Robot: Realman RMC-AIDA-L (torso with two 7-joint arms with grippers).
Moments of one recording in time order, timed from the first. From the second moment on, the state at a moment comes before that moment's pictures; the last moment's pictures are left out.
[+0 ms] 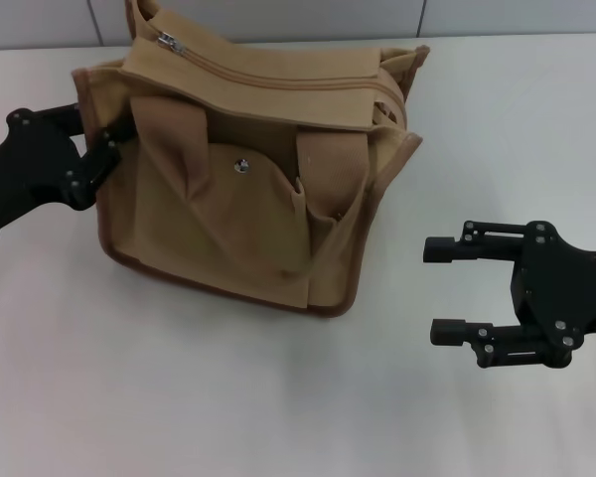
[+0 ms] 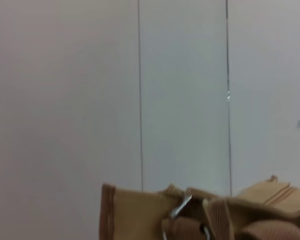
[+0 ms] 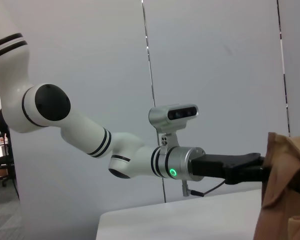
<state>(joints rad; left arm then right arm) -0.43 -2.07 0.46 0.53 1.77 1.62 -0.92 0.45 2.08 -0.65 -0.65 -1.95 -1.99 1.08</state>
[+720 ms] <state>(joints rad) -0.45 -2.07 0.46 0.74 1.71 1.79 -1.02 0.44 2.07 -0.62 -0.65 -1.83 -2.00 1.11</state>
